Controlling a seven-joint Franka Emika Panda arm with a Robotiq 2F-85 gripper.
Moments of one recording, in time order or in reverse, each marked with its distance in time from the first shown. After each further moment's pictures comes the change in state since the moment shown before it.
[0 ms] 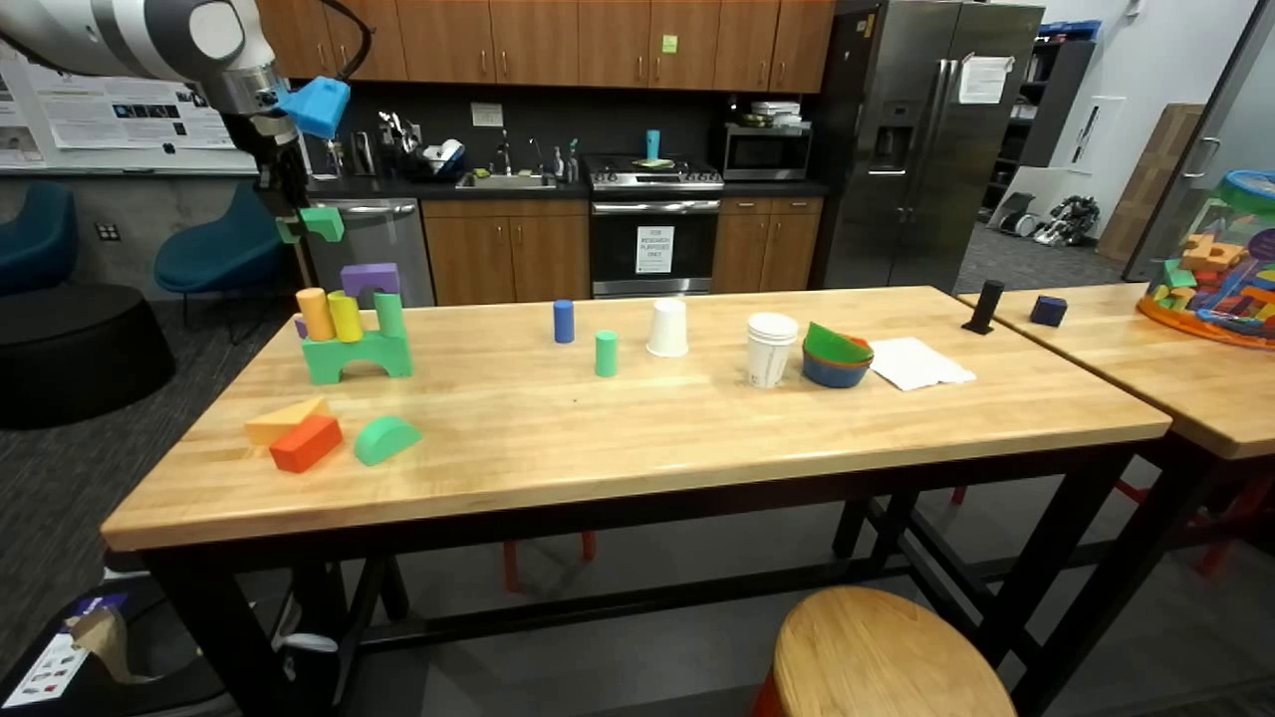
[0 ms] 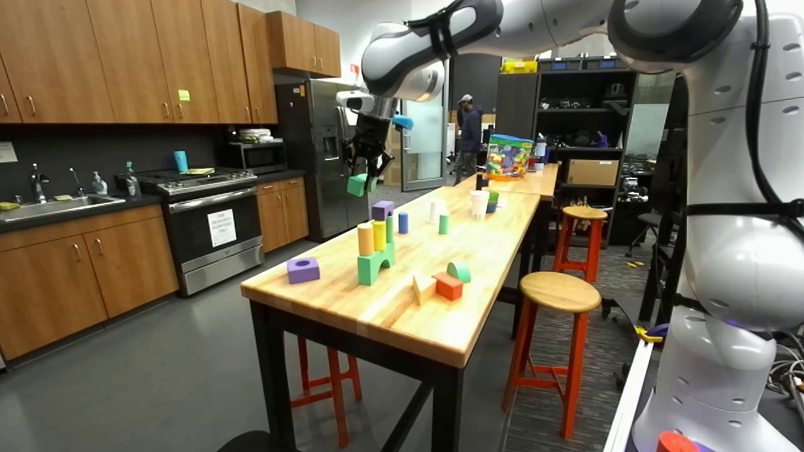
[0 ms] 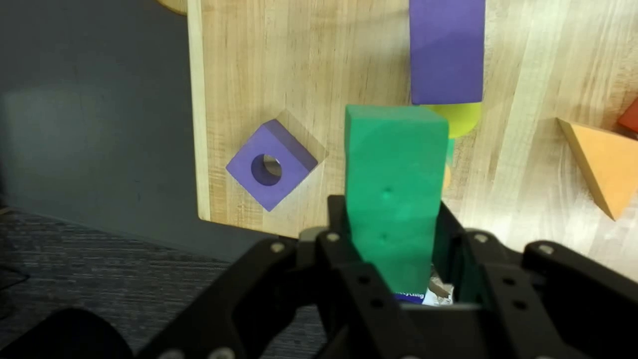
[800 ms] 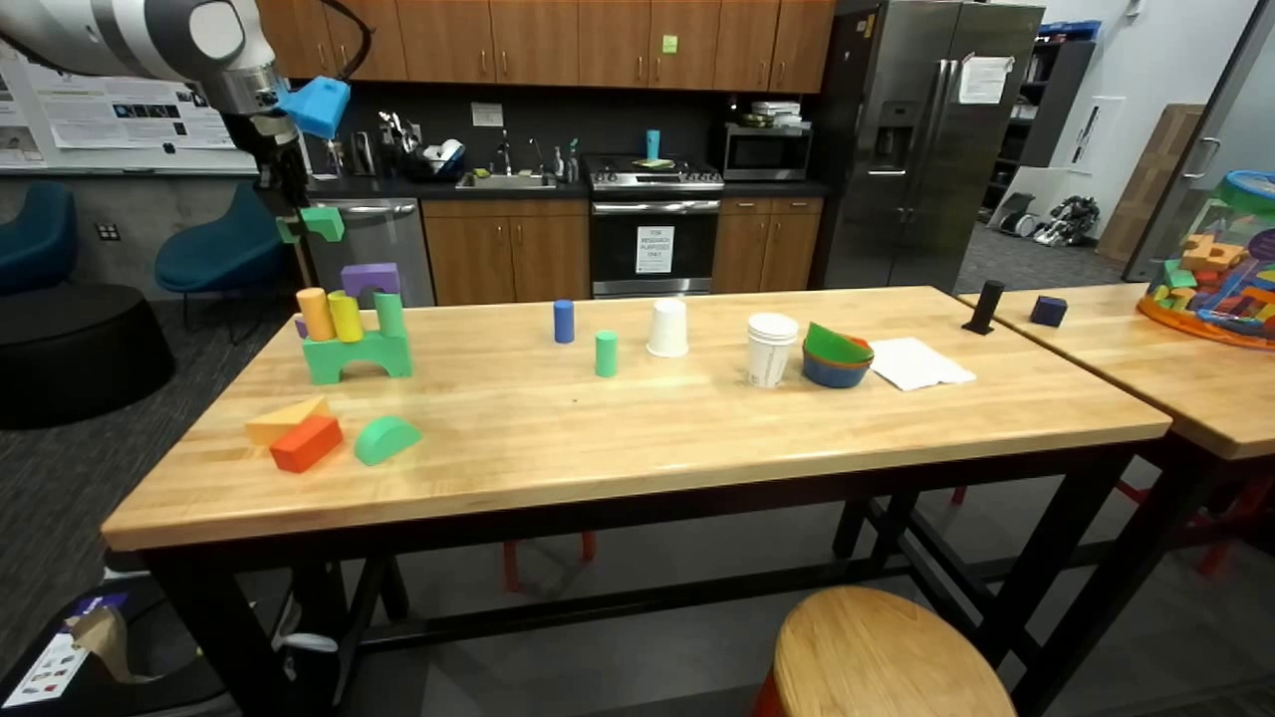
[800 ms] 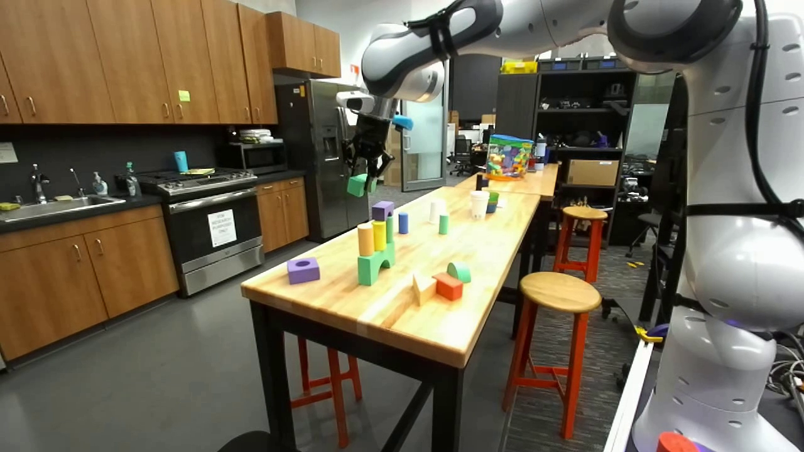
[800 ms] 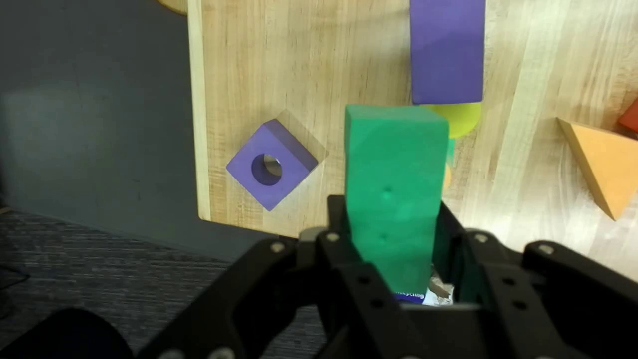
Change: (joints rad) arm 0.000 -0.001 0.000 0.000 0.000 0.001 0.000
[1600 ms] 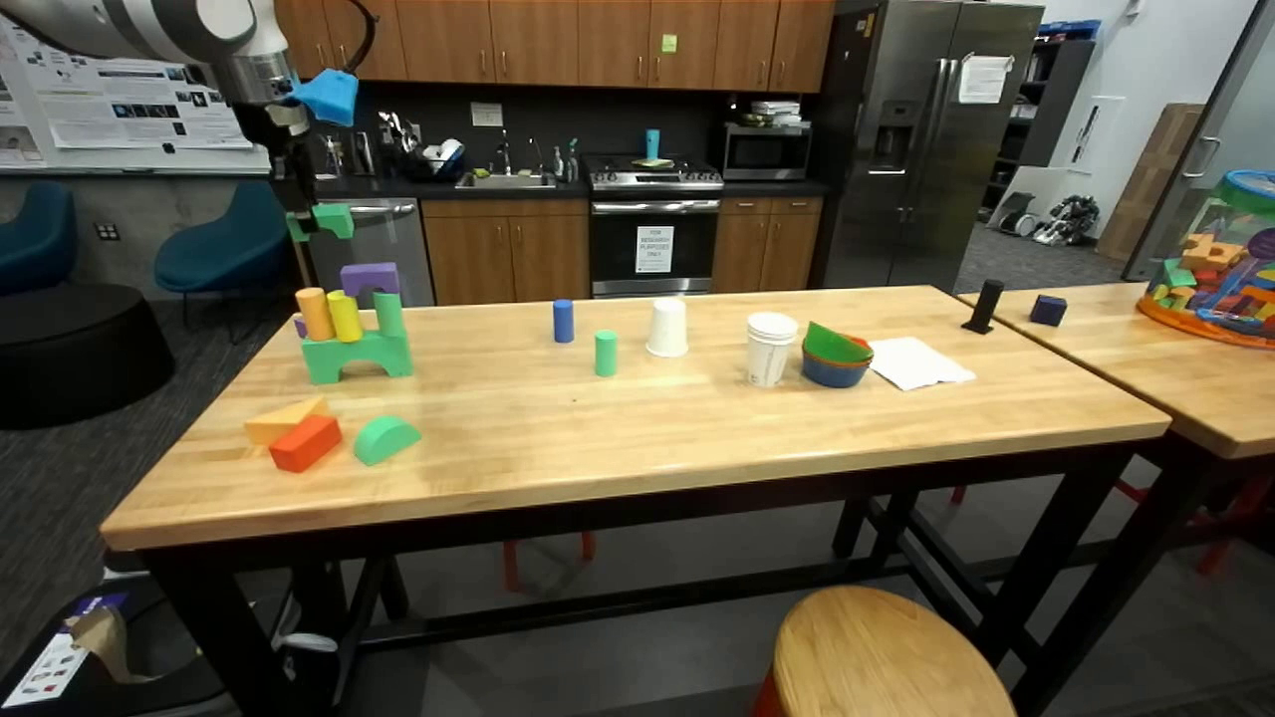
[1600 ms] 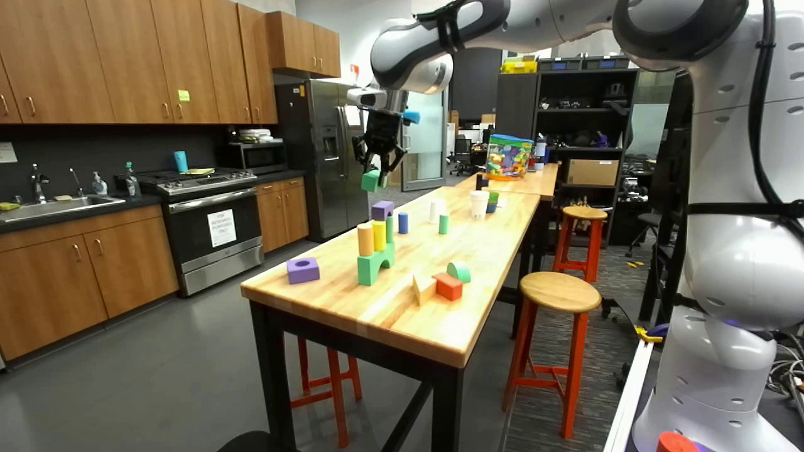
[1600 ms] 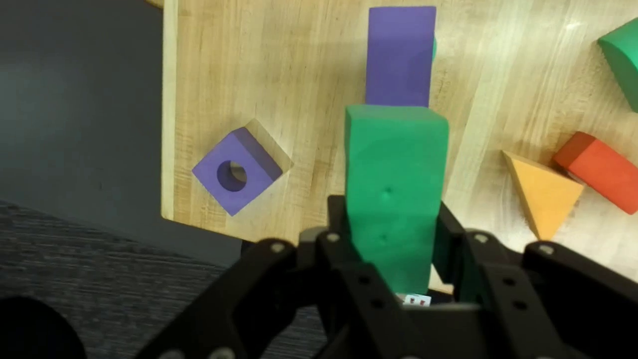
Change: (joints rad) arm -0.019 -0.023 -0.021 0.008 0.000 -0.076 -0.125
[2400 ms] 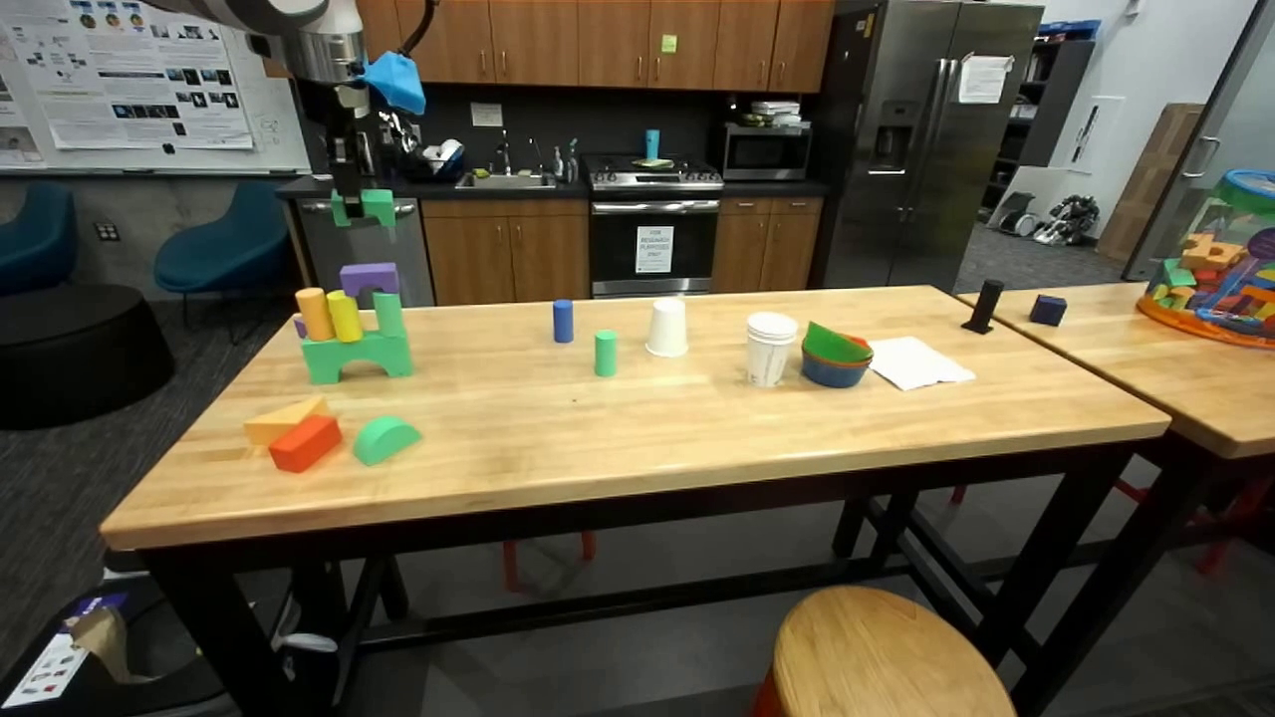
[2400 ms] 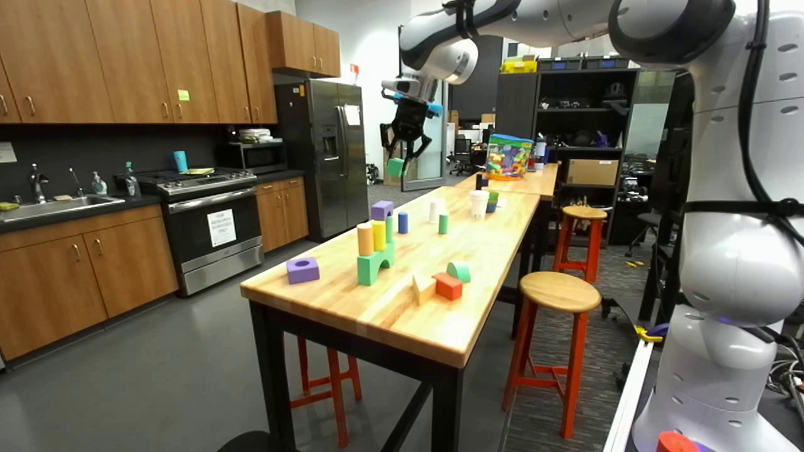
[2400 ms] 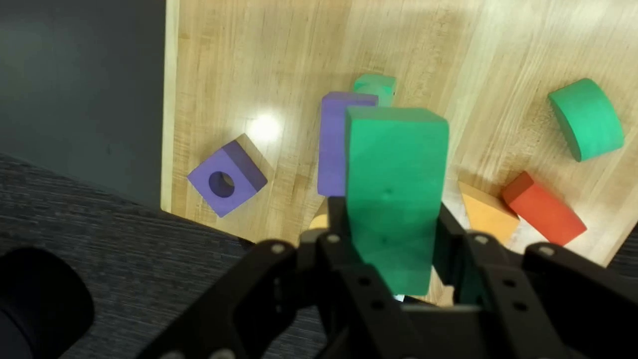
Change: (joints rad) arm -0.106 -0.004 -0.063 0.071 0.162 -0.123 -0.279
